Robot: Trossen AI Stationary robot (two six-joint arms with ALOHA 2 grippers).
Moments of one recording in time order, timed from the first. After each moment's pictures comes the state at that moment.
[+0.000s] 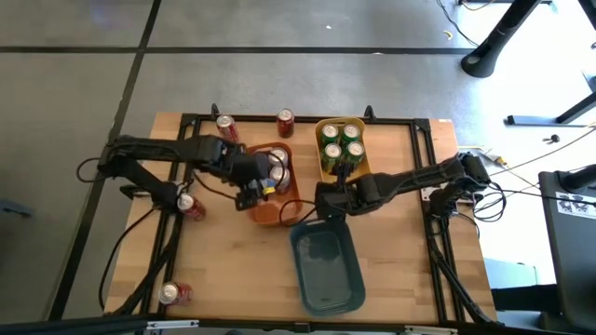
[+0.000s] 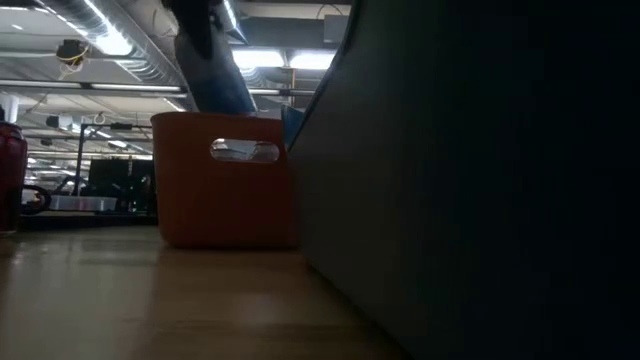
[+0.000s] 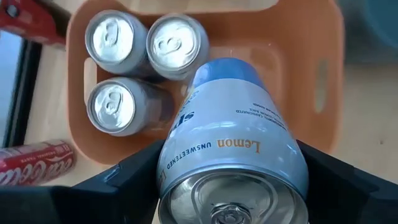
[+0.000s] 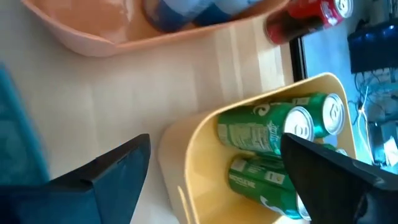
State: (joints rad) left arm -0.04 1.47 1.50 -1.29 -0.22 -0.25; right arm 0.22 1.74 1.54 -1.08 0.58 0.17
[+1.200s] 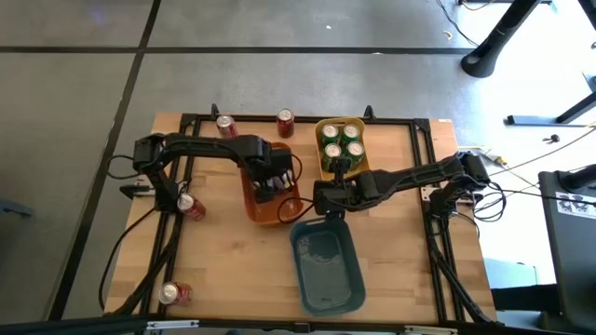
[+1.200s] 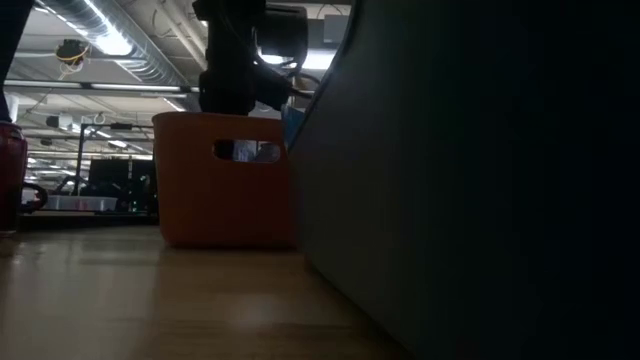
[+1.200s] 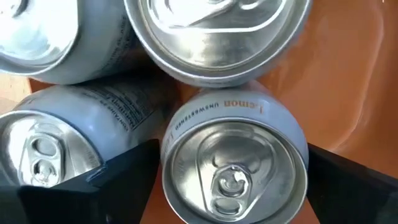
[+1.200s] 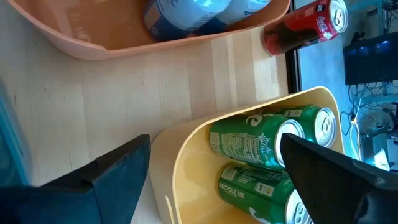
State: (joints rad) left arm 0.17 1.75 1.38 -1.14 -0.12 -0.08; right arm 0.19 1.74 1.54 -1.05 0.58 0.08
